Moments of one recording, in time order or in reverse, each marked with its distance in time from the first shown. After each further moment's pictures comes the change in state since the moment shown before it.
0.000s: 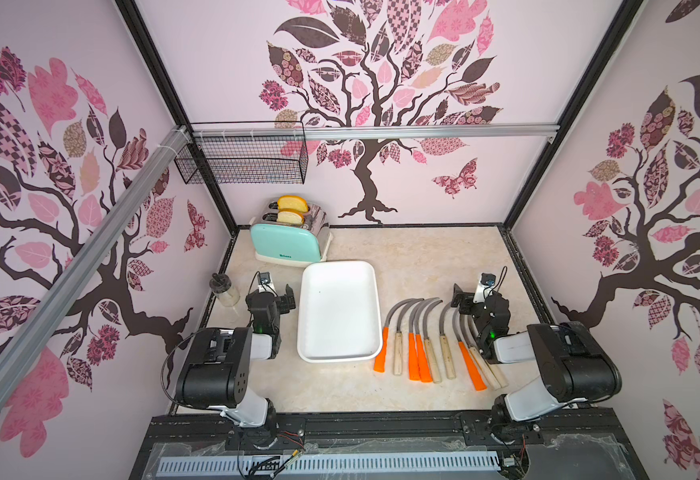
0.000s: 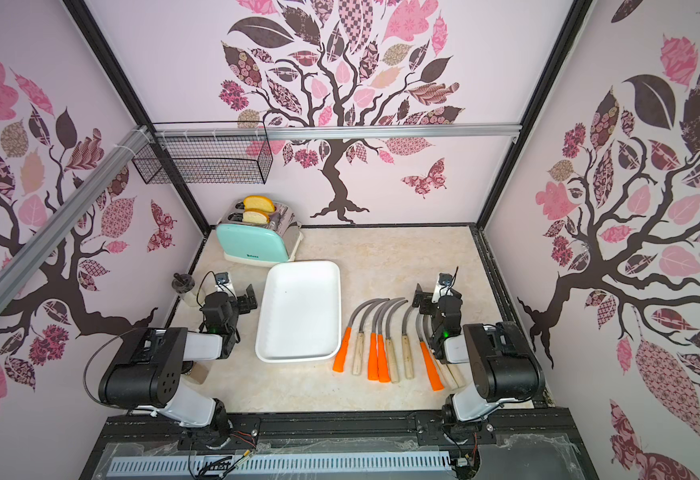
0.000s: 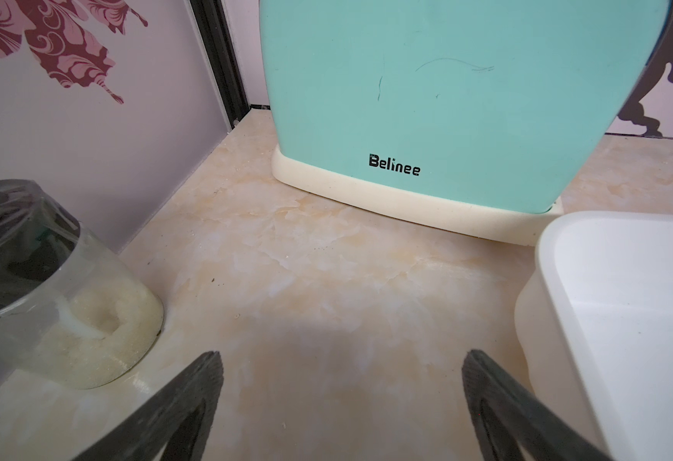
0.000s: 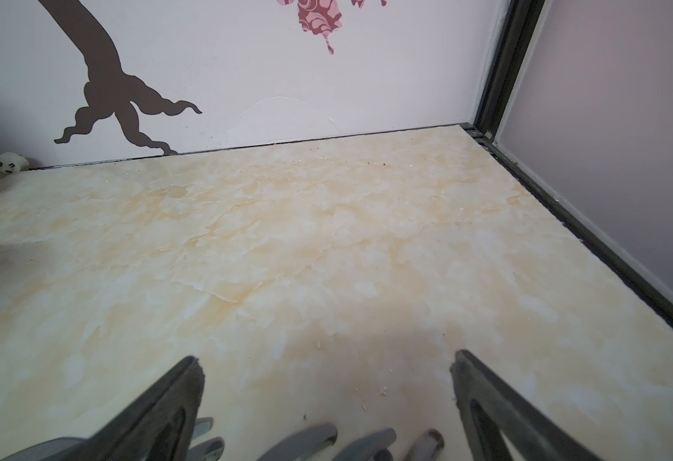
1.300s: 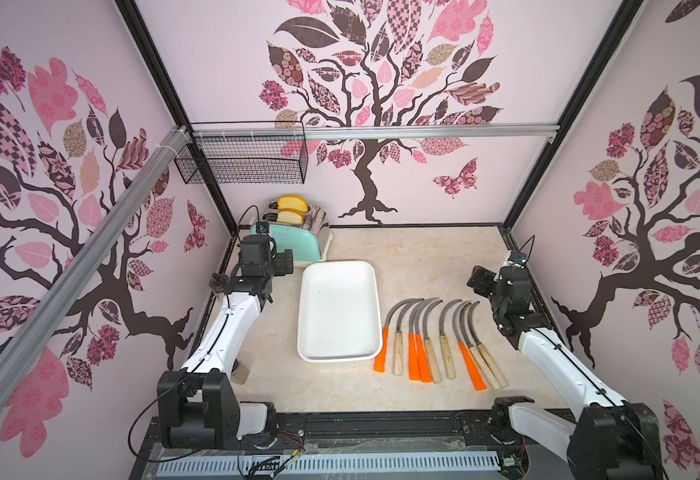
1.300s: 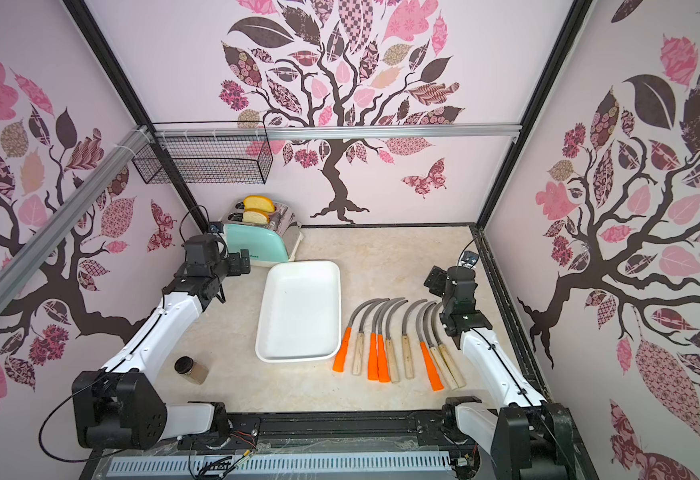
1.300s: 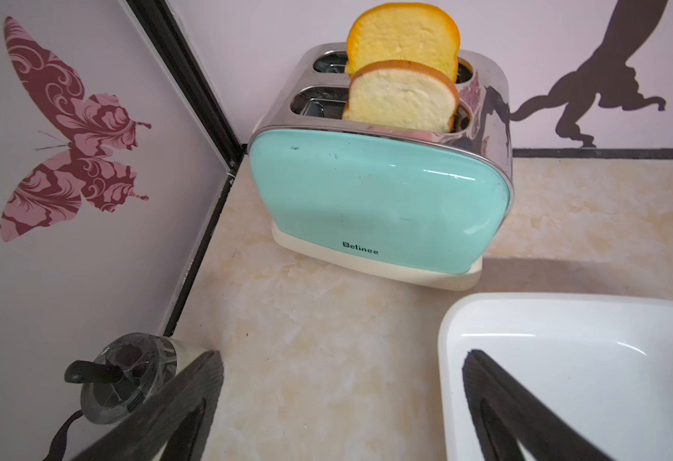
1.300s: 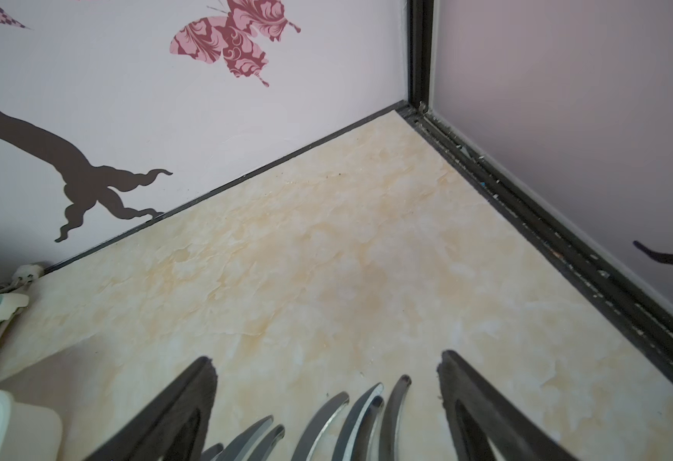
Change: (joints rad) left arm -0.046 -0.226 0.734 -1.192 0.033 0.081; right arm 0.001 -0.470 0.402 -1.091 0.089 0.324
